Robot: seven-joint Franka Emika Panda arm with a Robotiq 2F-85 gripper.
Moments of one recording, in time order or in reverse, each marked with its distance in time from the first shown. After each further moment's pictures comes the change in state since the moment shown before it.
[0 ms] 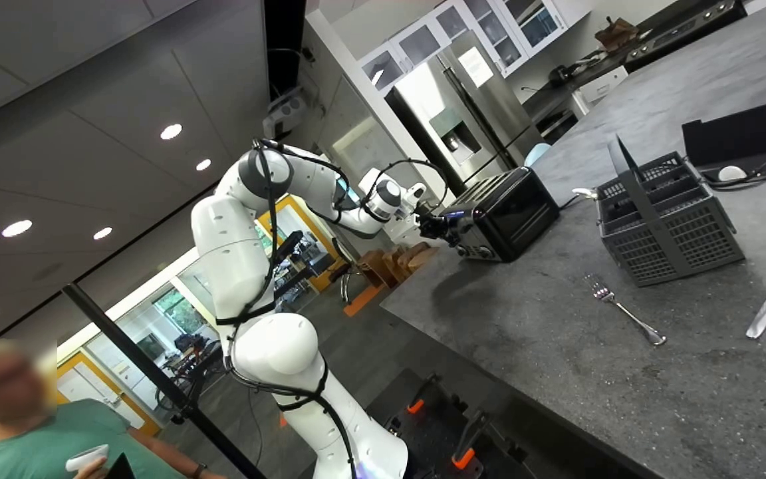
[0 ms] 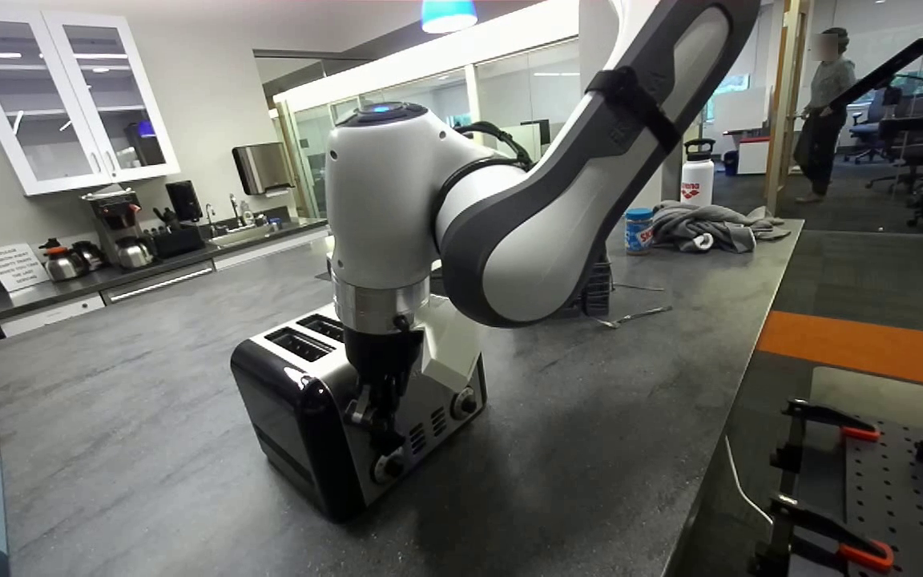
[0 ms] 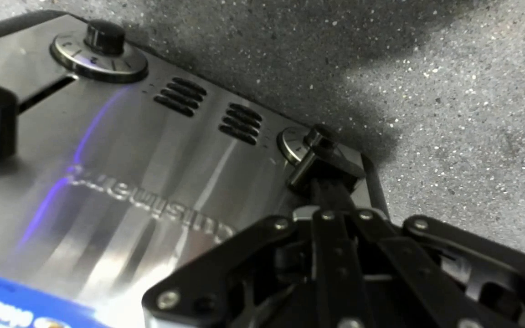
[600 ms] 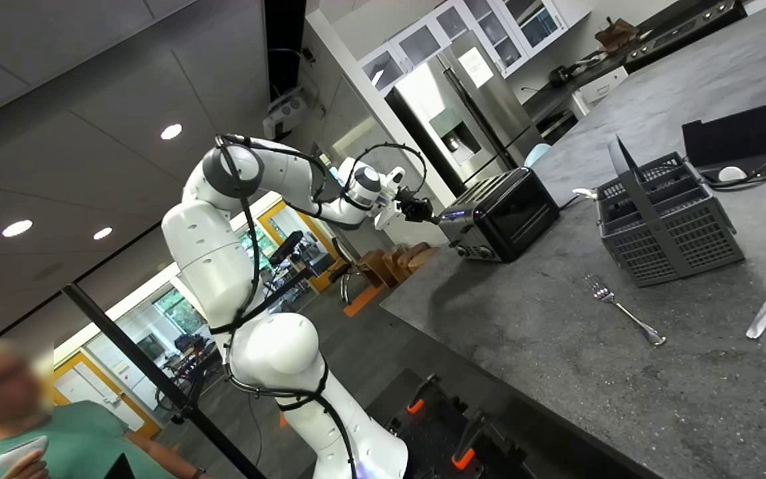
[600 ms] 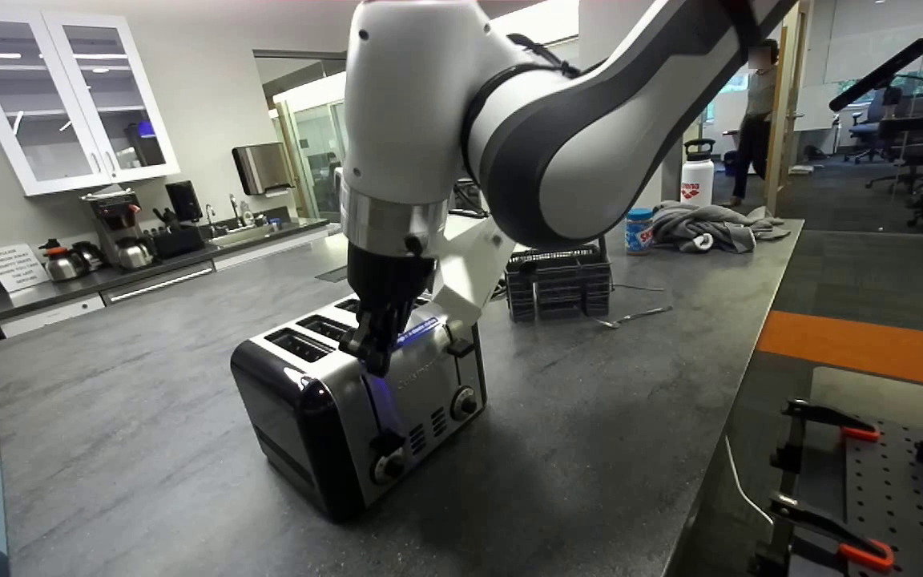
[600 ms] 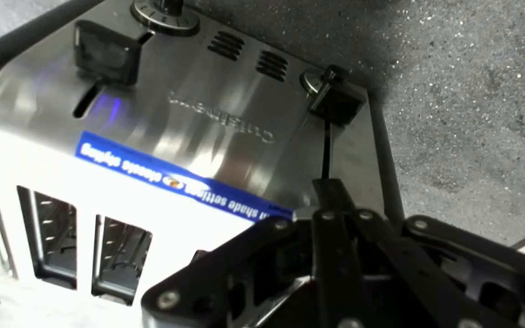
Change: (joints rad) arm 0.011 -0.193 -0.007 -0.094 -0.088 -0.001 0.101
